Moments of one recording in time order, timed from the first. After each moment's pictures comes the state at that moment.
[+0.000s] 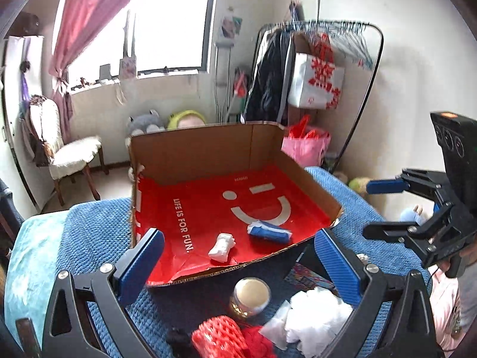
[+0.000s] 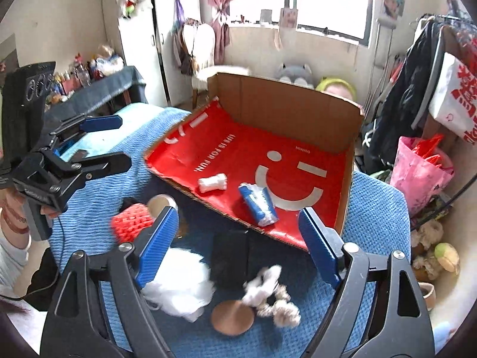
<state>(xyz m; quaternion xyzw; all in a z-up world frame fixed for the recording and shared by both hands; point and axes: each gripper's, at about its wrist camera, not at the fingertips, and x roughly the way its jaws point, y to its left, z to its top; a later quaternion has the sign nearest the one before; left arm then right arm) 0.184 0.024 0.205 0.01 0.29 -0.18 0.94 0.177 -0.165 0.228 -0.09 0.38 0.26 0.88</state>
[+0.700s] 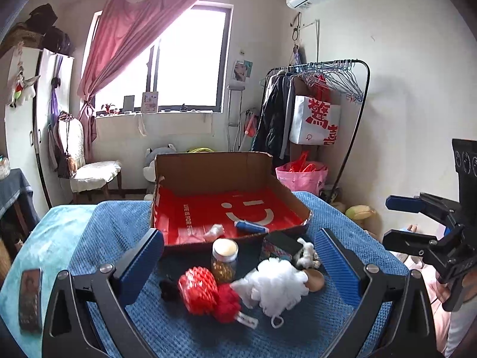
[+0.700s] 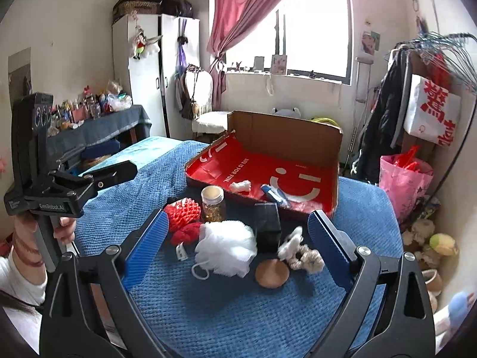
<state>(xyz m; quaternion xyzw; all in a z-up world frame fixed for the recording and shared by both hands) 0.033 0.024 0.203 -0.02 0.19 -0.14 0.97 0.014 -0.182 0.243 -0.05 0.26 0.25 0.93</state>
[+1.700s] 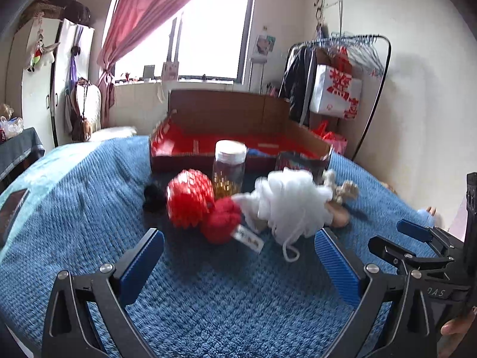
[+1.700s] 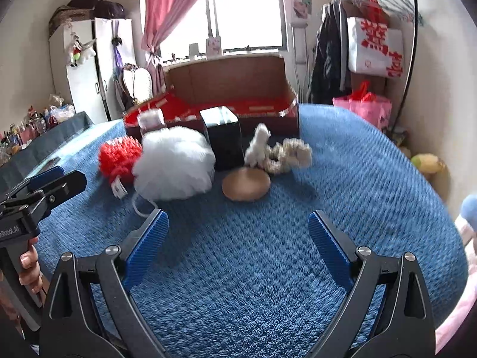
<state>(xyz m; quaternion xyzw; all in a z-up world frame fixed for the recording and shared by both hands) 0.020 0.004 0.071 -0.04 0.25 -0.09 0.96 -0.002 -0.200 0.081 0.02 0.29 0.10 0.95</state>
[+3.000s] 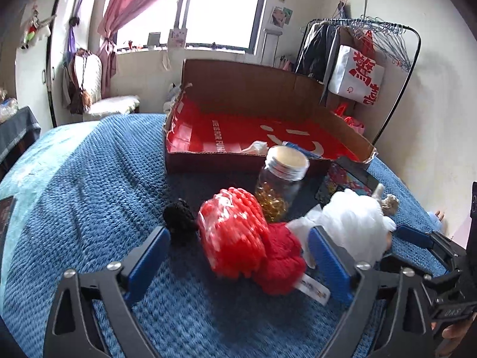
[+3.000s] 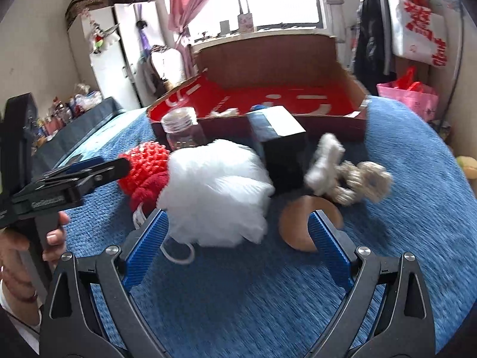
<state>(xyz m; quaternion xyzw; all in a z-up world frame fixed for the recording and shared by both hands) 0.119 0.049 0.078 -0.06 0.34 -0.09 0.94 0.069 -0.160 0.087 0.03 0.34 0.19 0.92</state>
